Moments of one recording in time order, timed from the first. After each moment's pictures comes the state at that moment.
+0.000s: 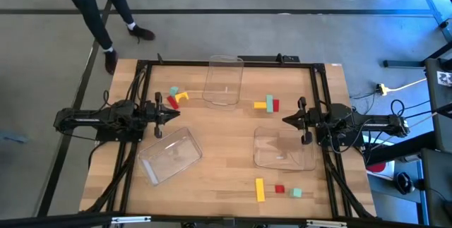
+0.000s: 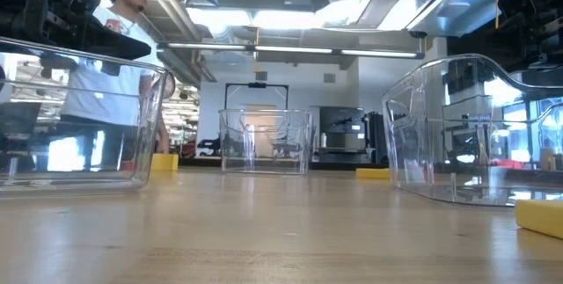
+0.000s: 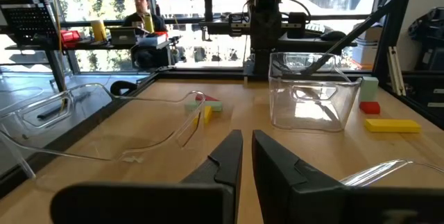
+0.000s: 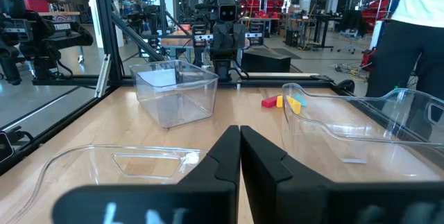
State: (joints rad) left arm 0.03 0.01 0.01 0.04 -0.11 0.01; right arm 0.00 0.02 0.01 0.02 -0.02 -0.01
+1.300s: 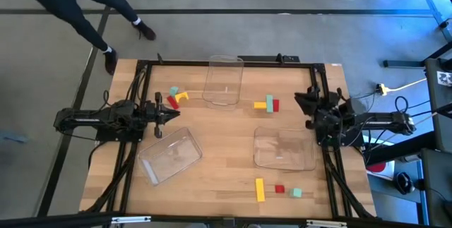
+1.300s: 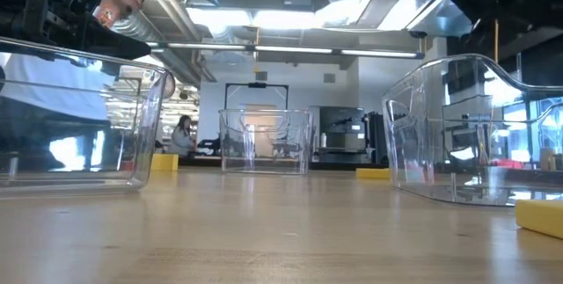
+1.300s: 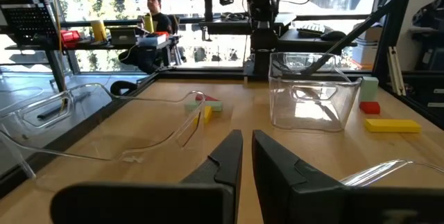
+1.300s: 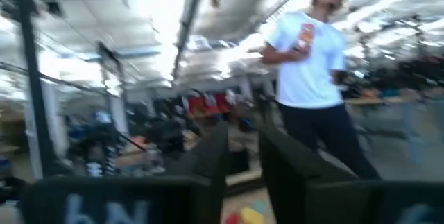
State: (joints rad) left arm 0.03 0.01 0.01 0.04 -0.11 0.01; right arm 0.00 0.17 0.11 0.47 0.27 0.09
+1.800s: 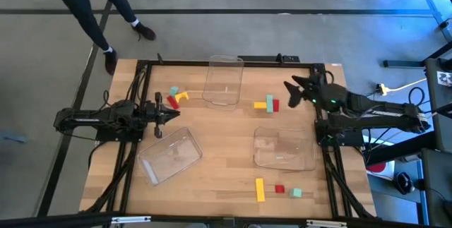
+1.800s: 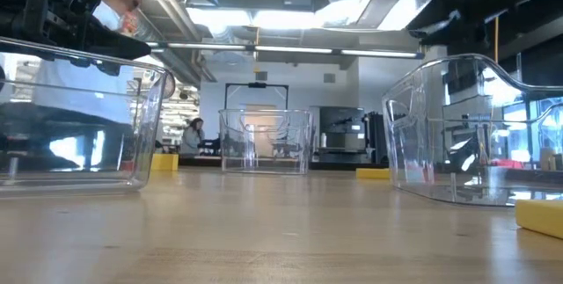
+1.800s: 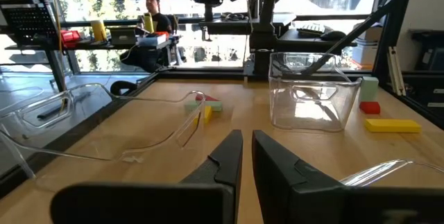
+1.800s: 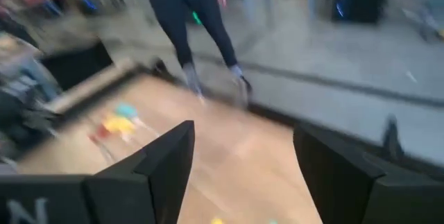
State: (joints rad) left arm 0.03 0.01 0.01 0.04 -0.11 0.01; right arm -0.15 0.62 0.57 -0.29 0.61 0.47
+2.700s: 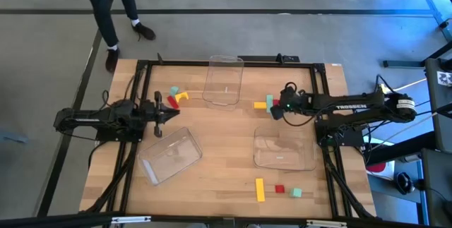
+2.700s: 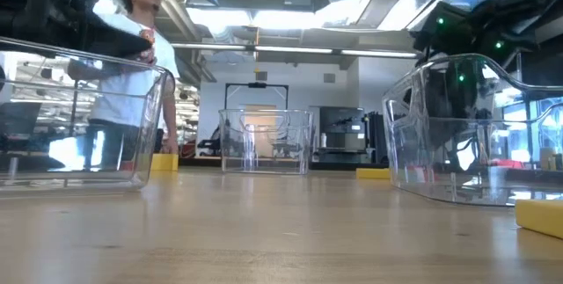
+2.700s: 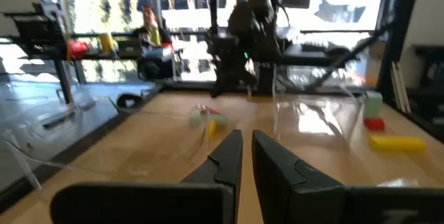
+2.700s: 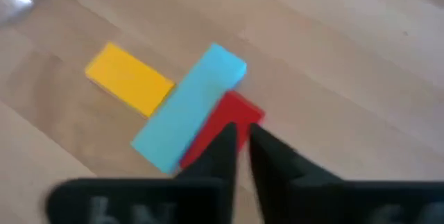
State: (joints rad) left arm 0.03 0.01 0.01 0.10 -0.14 0.01; right arm -0.26 1.14 0.44 -0.30 0.42 0.62
